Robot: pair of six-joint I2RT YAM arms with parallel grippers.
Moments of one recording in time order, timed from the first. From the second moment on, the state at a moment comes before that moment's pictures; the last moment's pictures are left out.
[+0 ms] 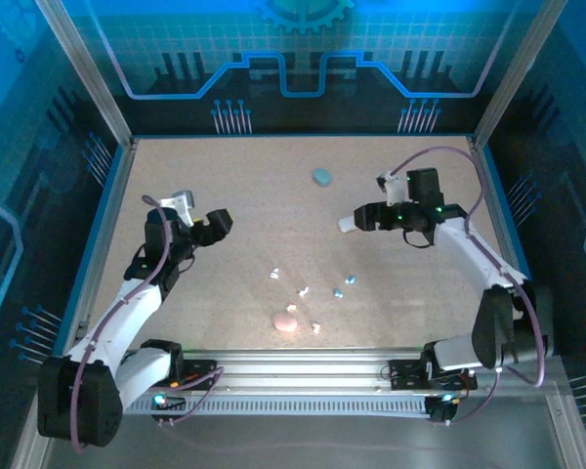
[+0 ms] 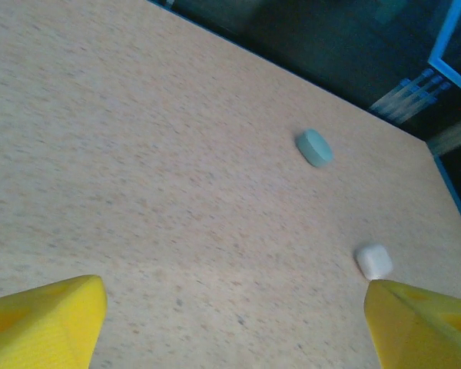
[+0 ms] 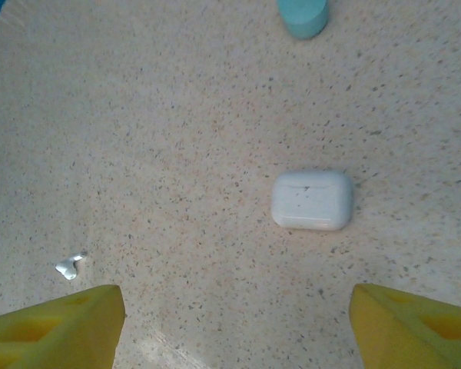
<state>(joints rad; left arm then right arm) -0.11 1.00 0.57 -0.01 0.23 -0.54 0.16 1.44 1.02 -0.47 -0.46 0.06</state>
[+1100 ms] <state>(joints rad) -0.27 1.00 0.57 -0.04 0.23 -0.56 0.19 2.27 1.79 -0.87 -0.47 0.02</state>
